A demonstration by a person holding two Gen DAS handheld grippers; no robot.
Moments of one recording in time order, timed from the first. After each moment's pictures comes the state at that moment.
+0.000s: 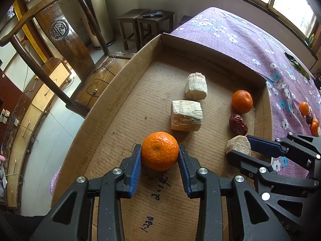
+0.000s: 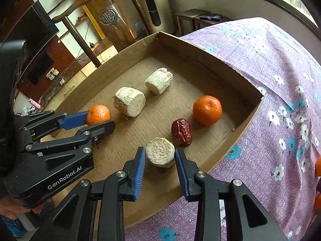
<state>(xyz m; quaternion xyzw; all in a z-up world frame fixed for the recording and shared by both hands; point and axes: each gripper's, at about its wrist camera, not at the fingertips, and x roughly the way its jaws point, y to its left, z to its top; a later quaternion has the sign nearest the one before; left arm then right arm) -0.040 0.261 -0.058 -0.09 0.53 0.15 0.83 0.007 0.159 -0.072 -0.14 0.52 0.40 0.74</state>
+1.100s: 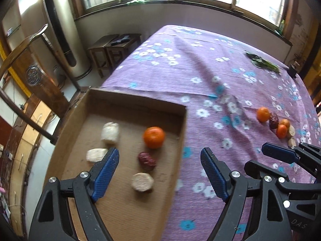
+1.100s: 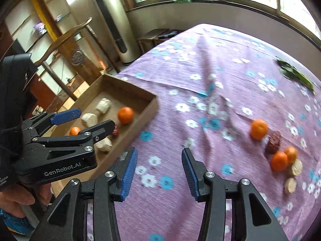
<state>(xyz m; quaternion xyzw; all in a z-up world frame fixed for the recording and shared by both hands) 0.010 0.142 -0.004 -0.02 0.48 0.07 0.87 0.026 -0.001 -0.012 -0.05 0.49 0.30 0.82</state>
